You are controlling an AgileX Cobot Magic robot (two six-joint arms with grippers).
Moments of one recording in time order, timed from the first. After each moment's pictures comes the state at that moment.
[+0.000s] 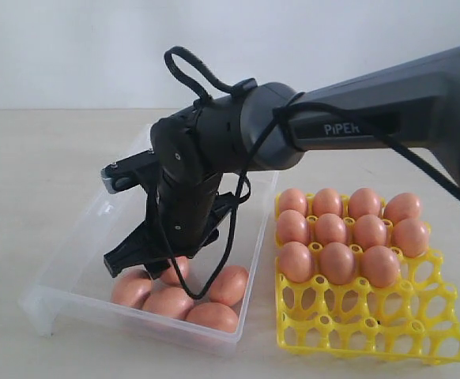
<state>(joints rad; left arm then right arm) -0.33 0.00 0.00 0.20 0.10 -0.37 0.86 2.12 -1.52 0.03 0.71 0.13</state>
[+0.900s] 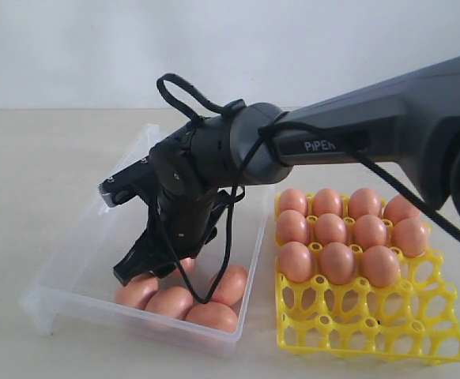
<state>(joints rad) -0.33 0.00 0.00 0.20 0.10 -0.37 0.86 2.18 -1.53 -0.05 0.65 0.08</state>
